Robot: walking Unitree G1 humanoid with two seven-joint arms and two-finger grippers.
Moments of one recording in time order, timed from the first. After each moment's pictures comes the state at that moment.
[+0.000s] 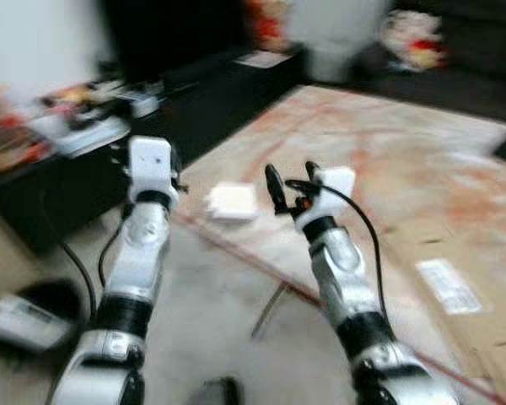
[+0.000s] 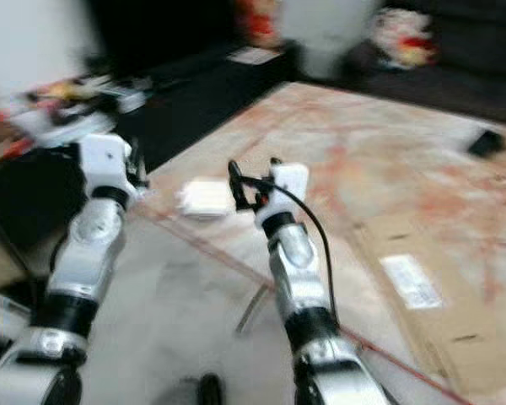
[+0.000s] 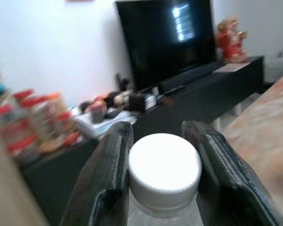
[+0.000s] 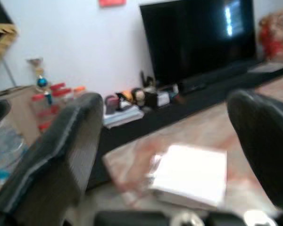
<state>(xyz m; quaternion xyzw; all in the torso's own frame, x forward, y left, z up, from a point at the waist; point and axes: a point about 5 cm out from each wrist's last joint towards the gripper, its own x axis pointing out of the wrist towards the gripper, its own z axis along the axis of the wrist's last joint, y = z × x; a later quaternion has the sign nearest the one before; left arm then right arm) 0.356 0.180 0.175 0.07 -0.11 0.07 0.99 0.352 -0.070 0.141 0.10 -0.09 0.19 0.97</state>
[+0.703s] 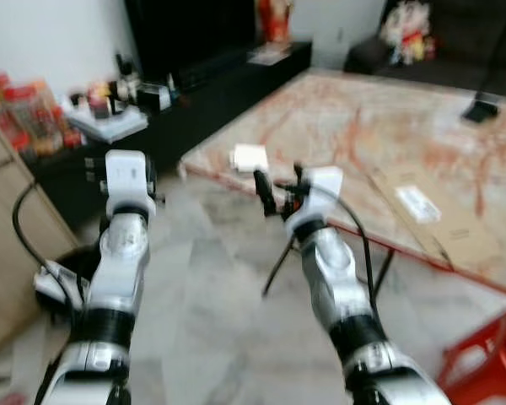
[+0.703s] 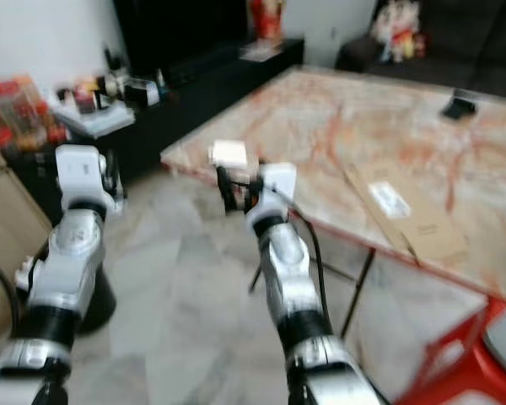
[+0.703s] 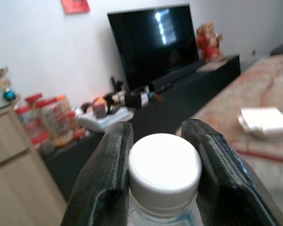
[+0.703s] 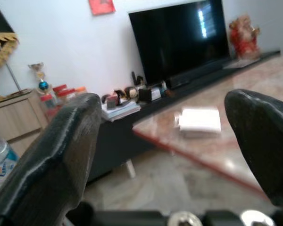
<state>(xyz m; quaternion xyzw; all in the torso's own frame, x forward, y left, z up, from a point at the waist) 0.352 0.191 0.179 0.08 -0.11 0.09 0.99 0.354 -0.070 0.143 0.11 -0.09 0.19 0.97</state>
